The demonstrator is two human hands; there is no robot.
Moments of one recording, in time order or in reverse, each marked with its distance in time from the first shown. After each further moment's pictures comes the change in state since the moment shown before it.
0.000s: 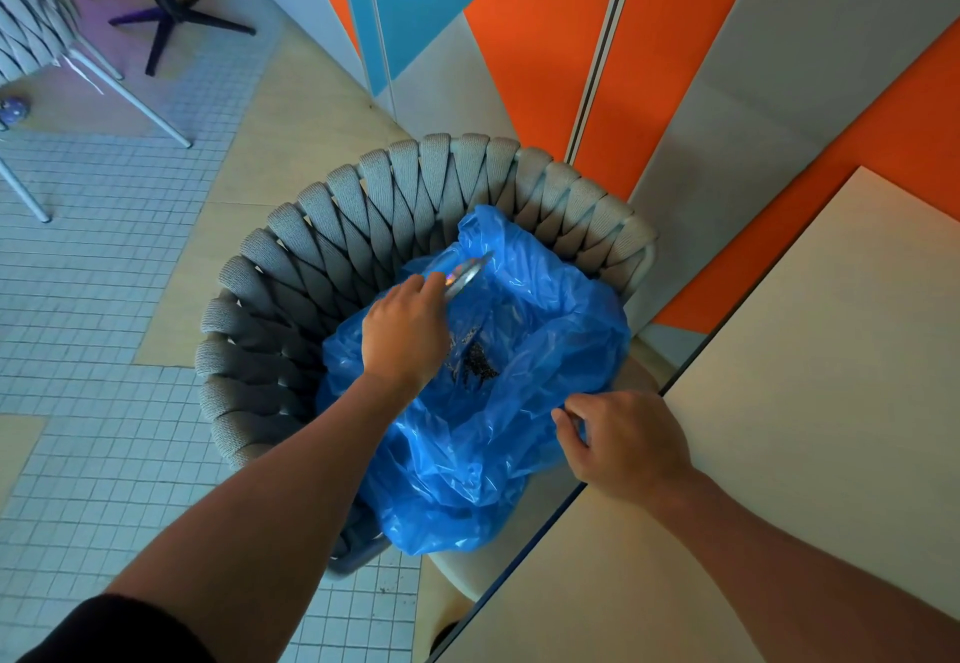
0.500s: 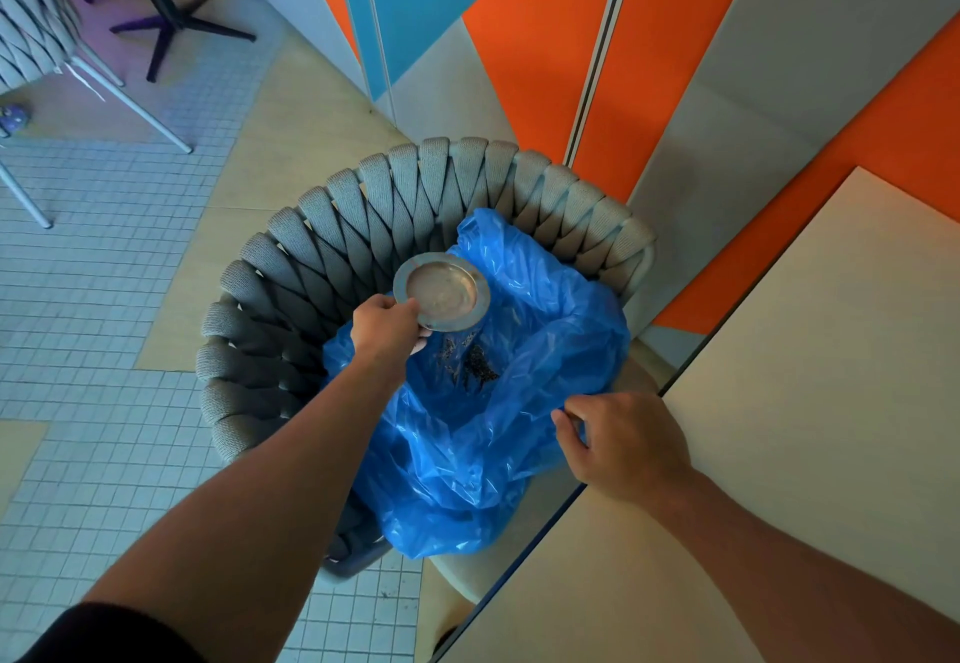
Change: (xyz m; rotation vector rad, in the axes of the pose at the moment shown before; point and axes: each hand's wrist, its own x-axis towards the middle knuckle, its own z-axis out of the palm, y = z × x) left_hand 0.013 -0.018 0.010 -1.028 -0.099 -1.108; right_hand 0.000 -0.001 -0.002 0.016 0.015 -0.012
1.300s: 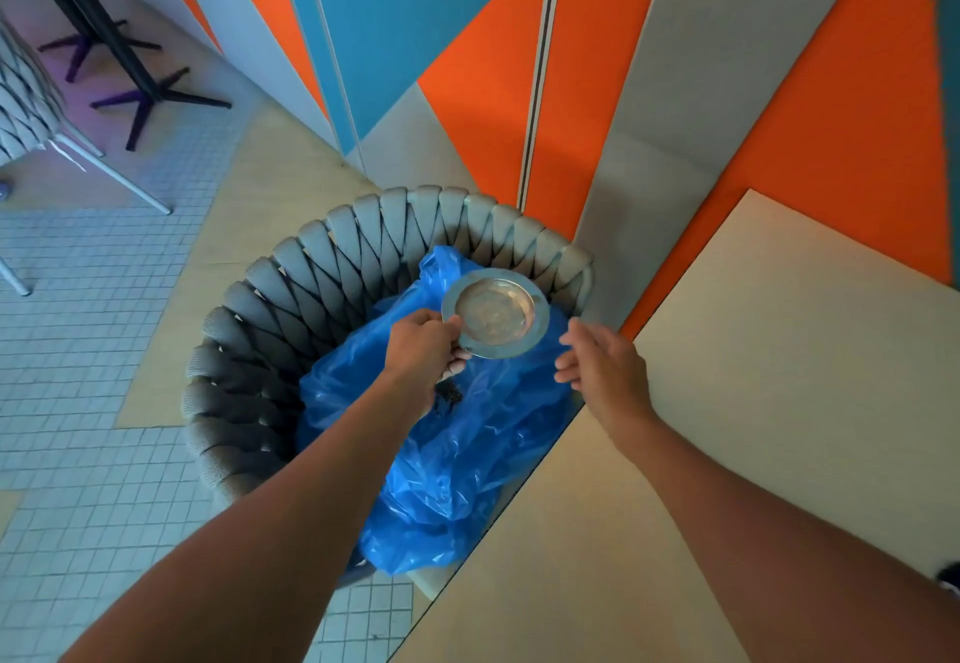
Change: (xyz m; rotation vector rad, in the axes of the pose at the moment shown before) left_hand -0.108 0.036 0.038 -0.036 -0.338 0.046; right_hand 0.022 0.012 -0.052 0.920 0.243 0.793
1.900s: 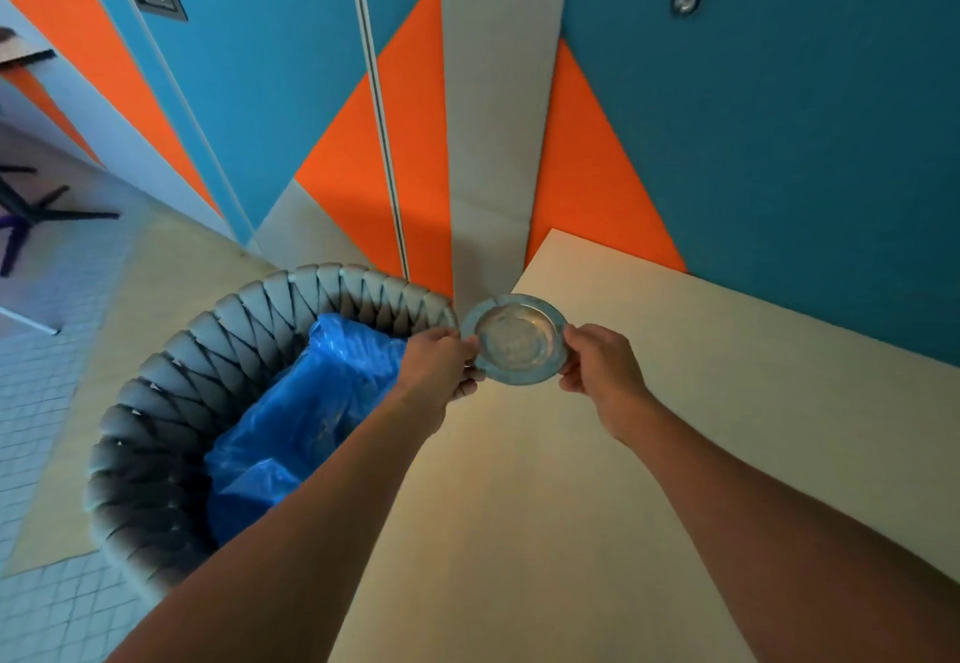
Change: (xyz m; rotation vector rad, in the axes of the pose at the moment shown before) left_hand -0.162 0.041 0.146 0.140 -0.319 0.095; right_hand -0.067 -0.034 -0.201 0.176 0.196 0.111
